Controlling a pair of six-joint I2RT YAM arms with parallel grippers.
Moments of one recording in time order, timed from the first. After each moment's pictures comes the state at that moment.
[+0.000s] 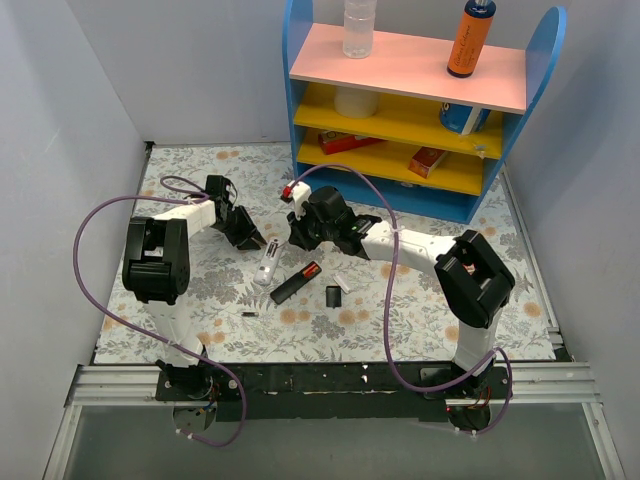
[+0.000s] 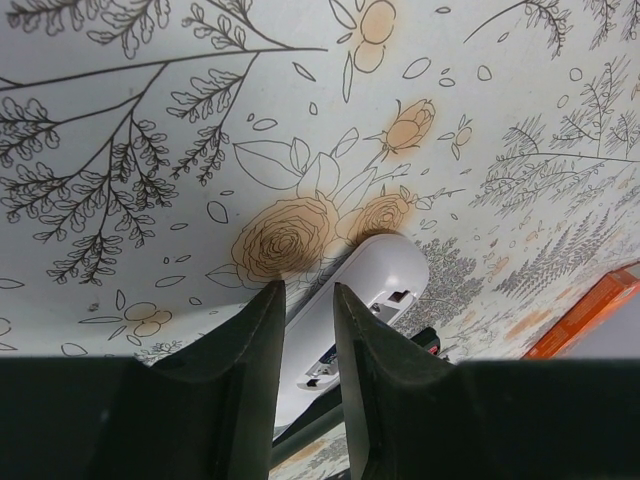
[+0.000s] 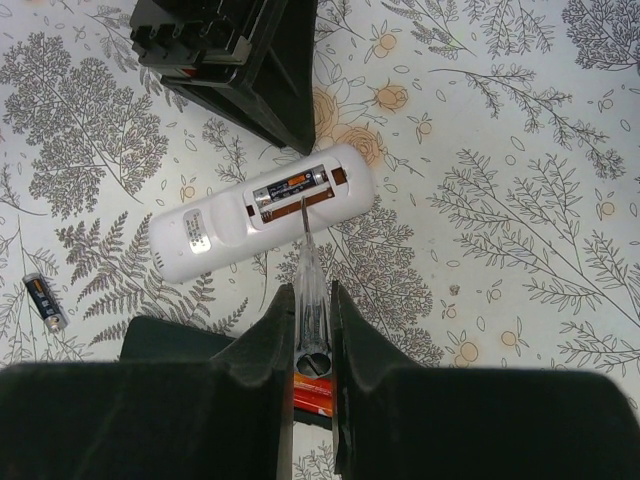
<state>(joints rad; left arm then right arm) -0.10 1.91 1.20 -0.49 0.36 -0.68 0.86 1.85 1.29 -0.01 -0.17 0.03</state>
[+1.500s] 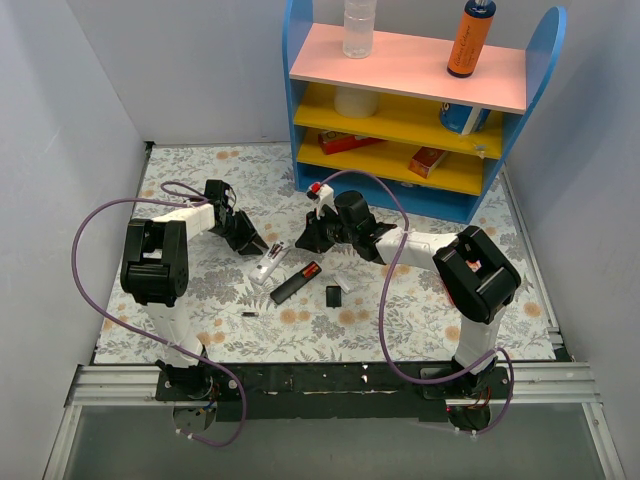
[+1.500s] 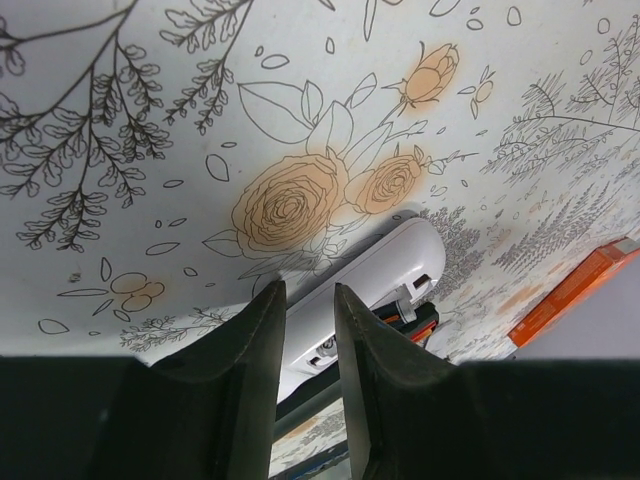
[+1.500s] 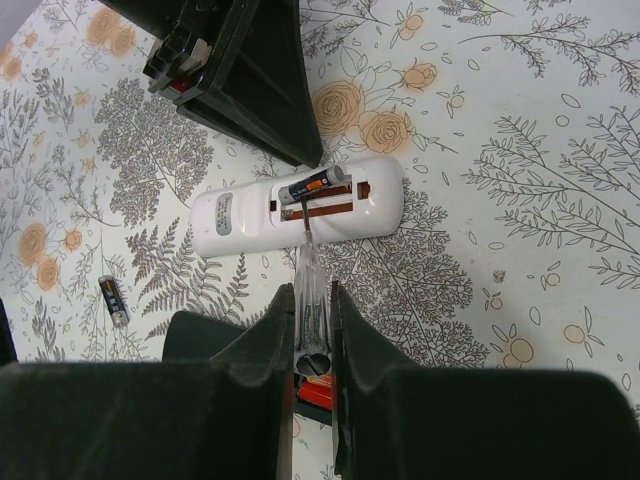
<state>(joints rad) -0.10 1.89 1.15 -0.49 0.41 -0.70 0.75 1.85 1.08 0.31 -0.41 0.25</state>
